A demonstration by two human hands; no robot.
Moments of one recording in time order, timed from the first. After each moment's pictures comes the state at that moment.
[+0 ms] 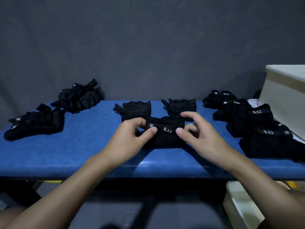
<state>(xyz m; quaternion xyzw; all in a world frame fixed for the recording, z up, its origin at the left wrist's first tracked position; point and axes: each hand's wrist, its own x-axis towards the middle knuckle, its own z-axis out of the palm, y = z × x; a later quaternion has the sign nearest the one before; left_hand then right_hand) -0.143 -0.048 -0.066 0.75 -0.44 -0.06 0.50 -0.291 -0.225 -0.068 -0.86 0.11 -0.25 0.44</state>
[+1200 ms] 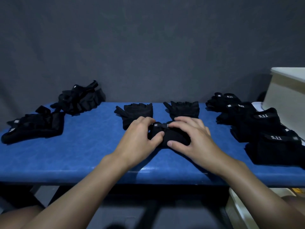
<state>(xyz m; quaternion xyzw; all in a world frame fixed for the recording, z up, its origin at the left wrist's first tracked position) -0.134 -0.077 -0.076 0.82 -0.45 0.06 0.36 -0.266 -0.225 -0.076 -0.94 0.12 -0.26 0.20</state>
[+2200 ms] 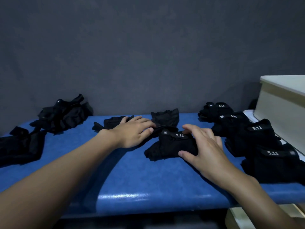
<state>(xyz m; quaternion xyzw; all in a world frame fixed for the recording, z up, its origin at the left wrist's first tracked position) -0.028 -0.144 -0.062 0.80 -0.59 -0.03 0.07 -0.276 -0.257 -0.070 -0.93 0.22 -0.26 0.16</state>
